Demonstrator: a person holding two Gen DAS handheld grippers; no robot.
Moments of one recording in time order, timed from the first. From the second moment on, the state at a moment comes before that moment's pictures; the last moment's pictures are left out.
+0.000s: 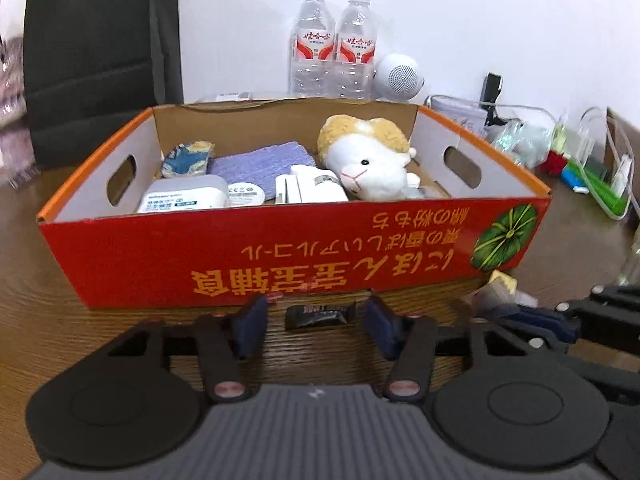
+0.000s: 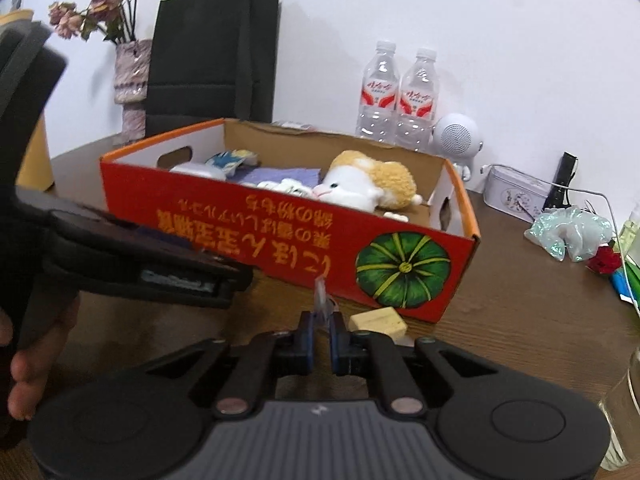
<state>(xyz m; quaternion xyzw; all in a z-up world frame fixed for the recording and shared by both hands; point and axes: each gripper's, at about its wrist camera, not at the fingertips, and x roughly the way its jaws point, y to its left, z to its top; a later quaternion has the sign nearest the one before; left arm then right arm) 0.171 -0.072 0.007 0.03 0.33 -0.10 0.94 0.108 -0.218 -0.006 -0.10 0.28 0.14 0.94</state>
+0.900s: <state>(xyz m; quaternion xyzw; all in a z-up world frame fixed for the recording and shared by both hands) -0.028 0.017 0.035 -0.08 0.28 -0.07 0.95 0.002 -0.157 0.006 -0.20 0.21 0.19 0.94</state>
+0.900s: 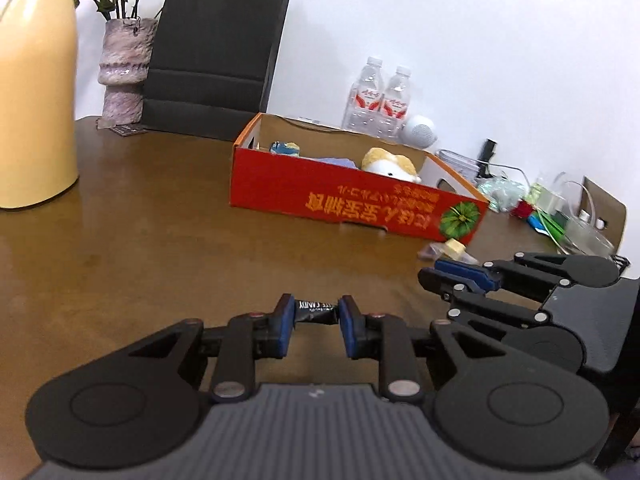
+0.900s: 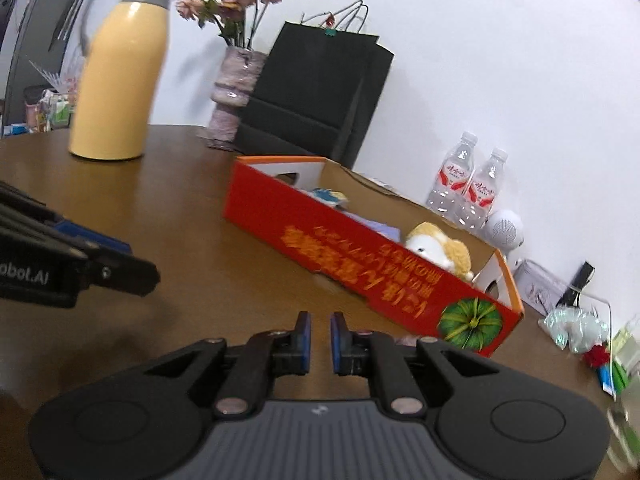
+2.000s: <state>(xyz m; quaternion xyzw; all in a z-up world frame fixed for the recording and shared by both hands) 0.001 0.037 0.012 -0.13 0.29 -0.07 0.95 0.111 -0.190 -0.010 -0.04 0.31 0.06 0.95</state>
